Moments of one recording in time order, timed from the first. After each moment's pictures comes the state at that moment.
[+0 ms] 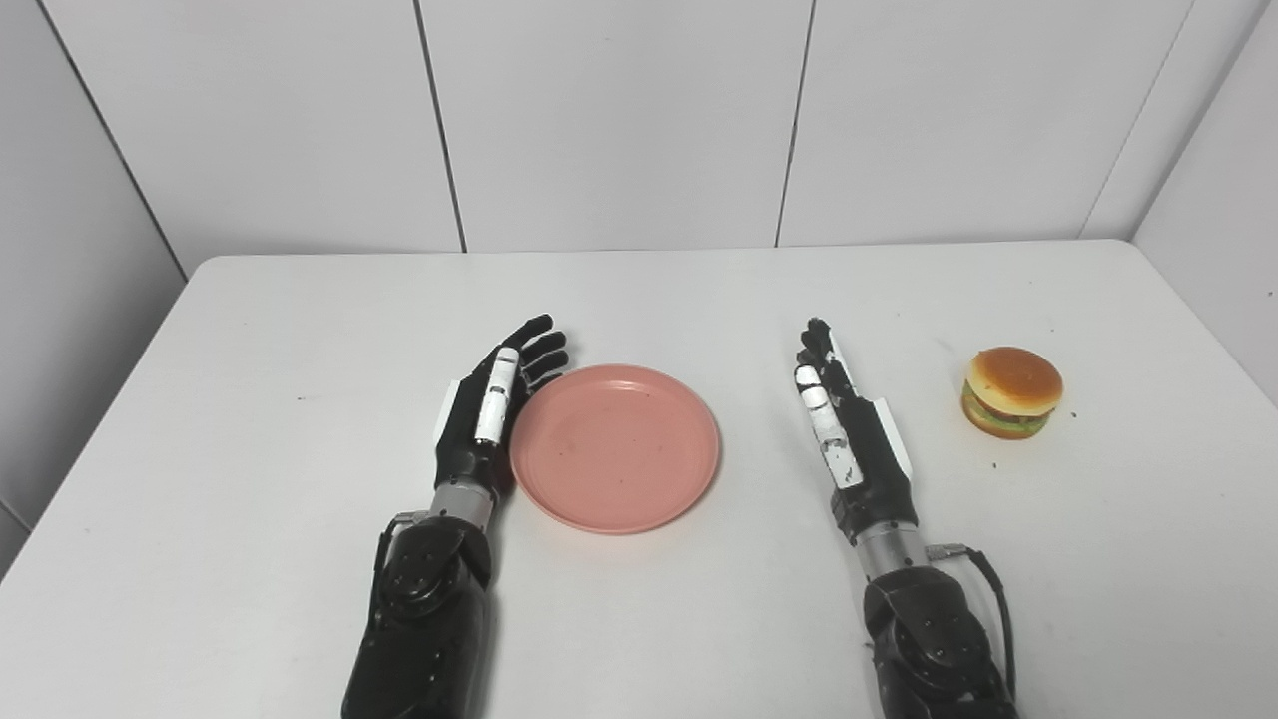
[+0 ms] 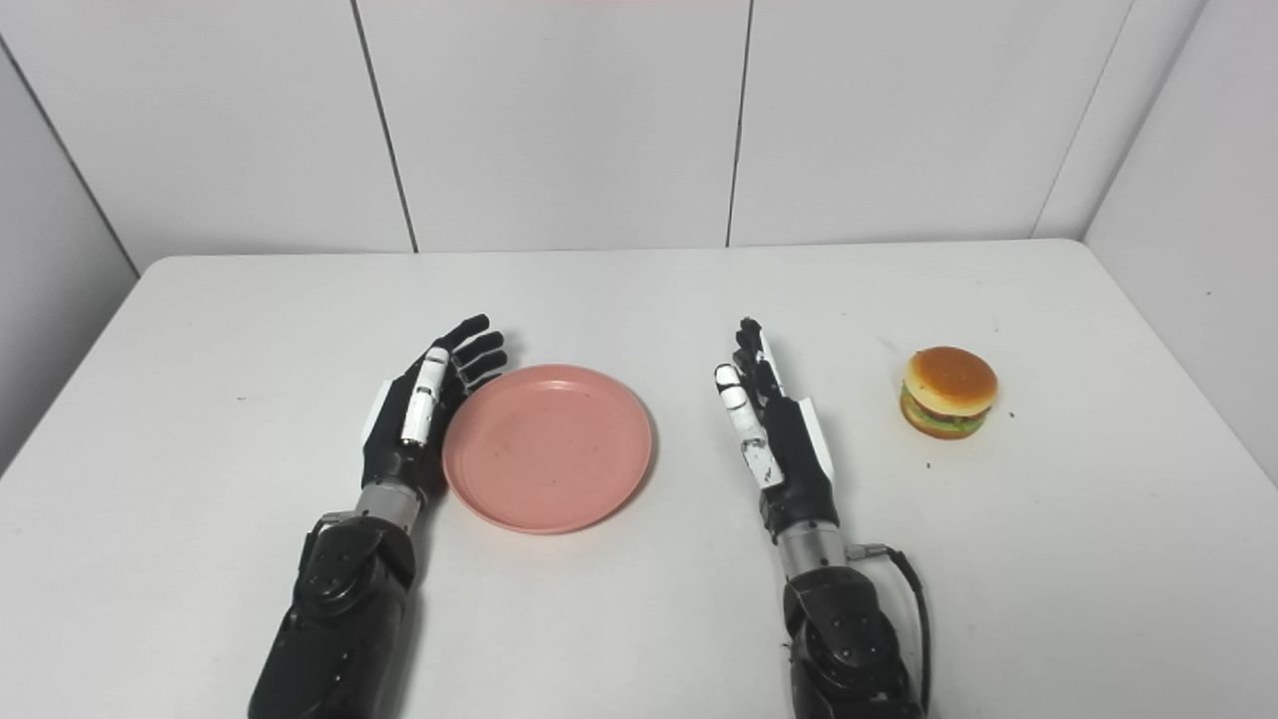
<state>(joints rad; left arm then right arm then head) -0.37 -0.04 0.02 0.38 -0.18 -0.01 -0.06 -0.25 0.01 0.02 0.19 0.00 -0.13 0.03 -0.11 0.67</state>
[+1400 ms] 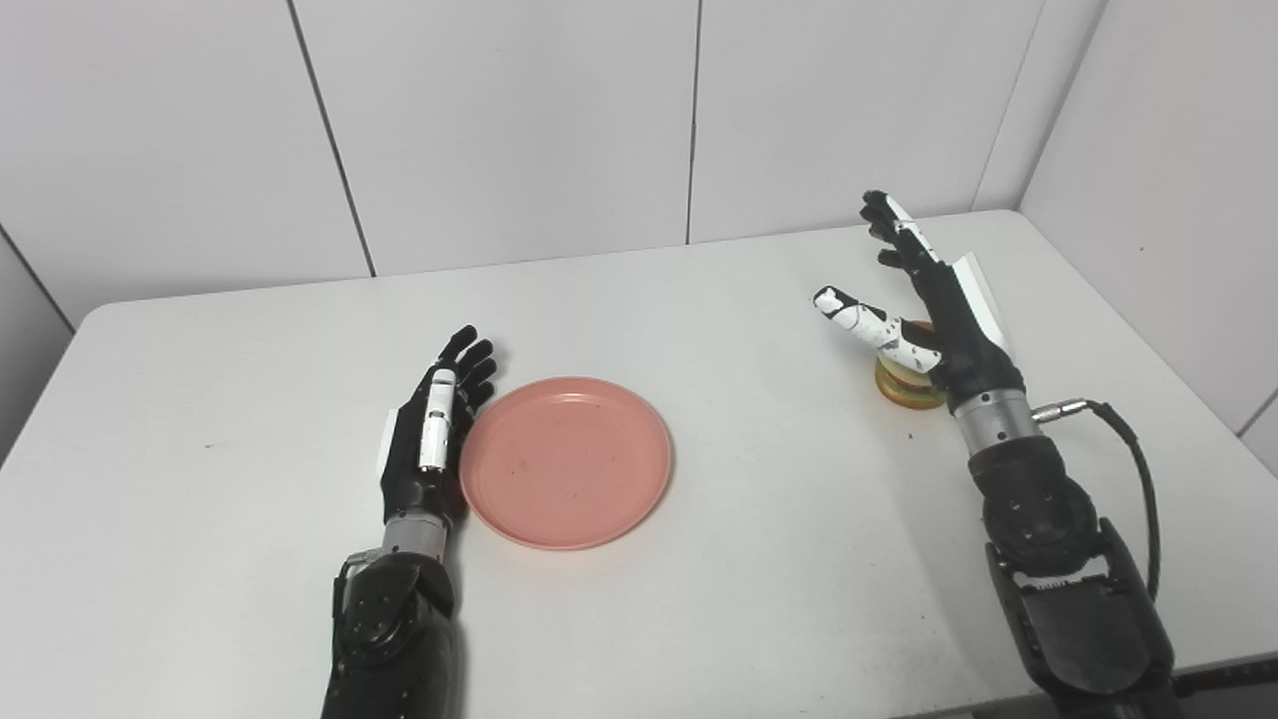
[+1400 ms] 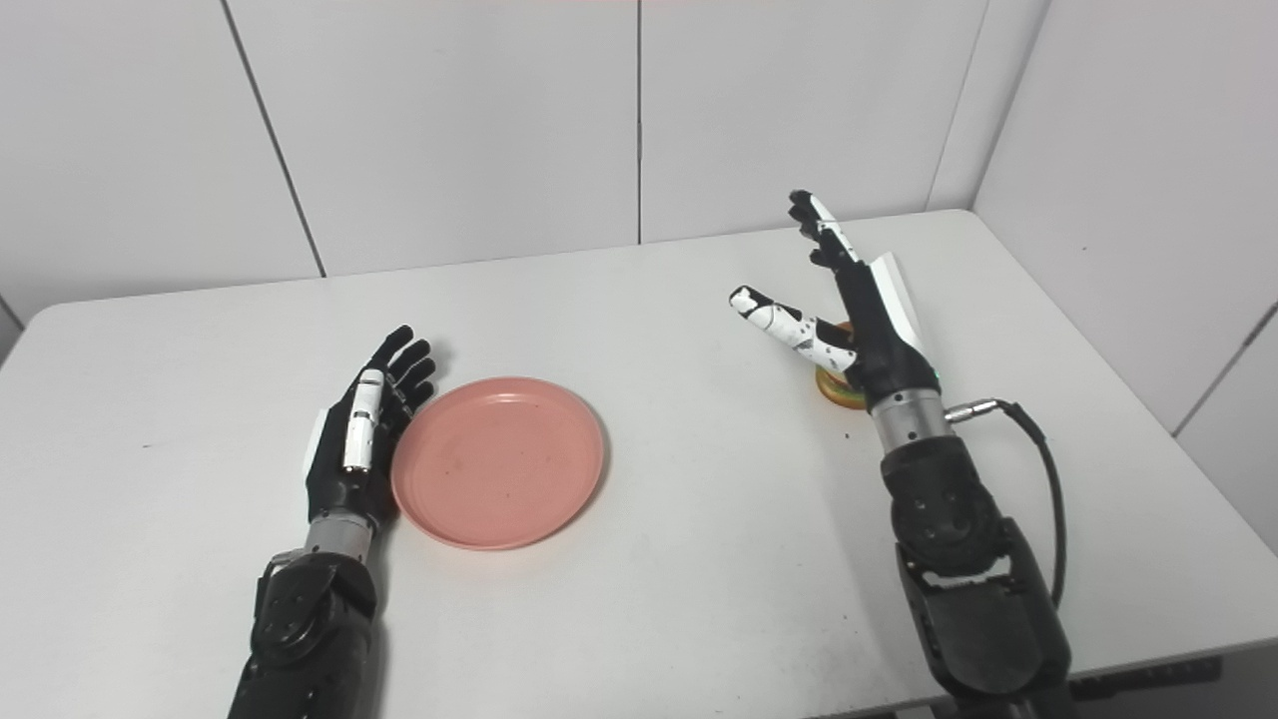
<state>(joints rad) -0.38 -0.08 0.05 0.43 -0.18 -0.08 -0.06 -0.33 -0.35 -0.07 -0.08 -0.29 0.09 0.04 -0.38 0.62</state>
